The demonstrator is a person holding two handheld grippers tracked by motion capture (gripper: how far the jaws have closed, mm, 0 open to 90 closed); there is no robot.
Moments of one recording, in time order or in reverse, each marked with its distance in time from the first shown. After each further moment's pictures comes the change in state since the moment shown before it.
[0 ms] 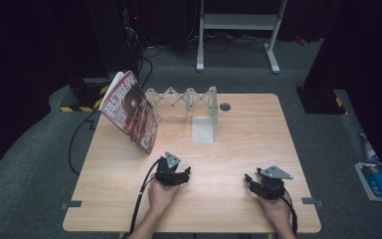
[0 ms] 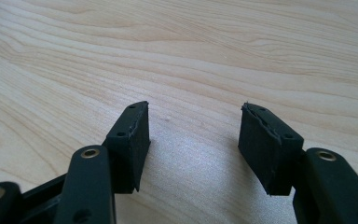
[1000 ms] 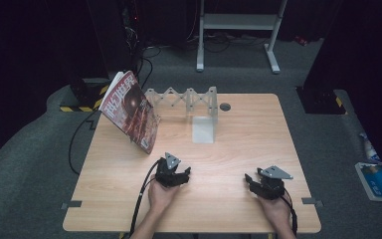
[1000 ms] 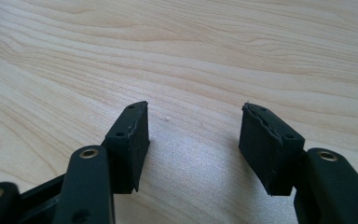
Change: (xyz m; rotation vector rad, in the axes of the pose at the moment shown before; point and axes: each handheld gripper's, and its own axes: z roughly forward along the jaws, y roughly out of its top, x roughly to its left) left arm -0.001 -0.001 -0.001 -0.007 0.001 -0.003; right arm 0.000 0.000 0.000 -0.001 -0.001 0.000
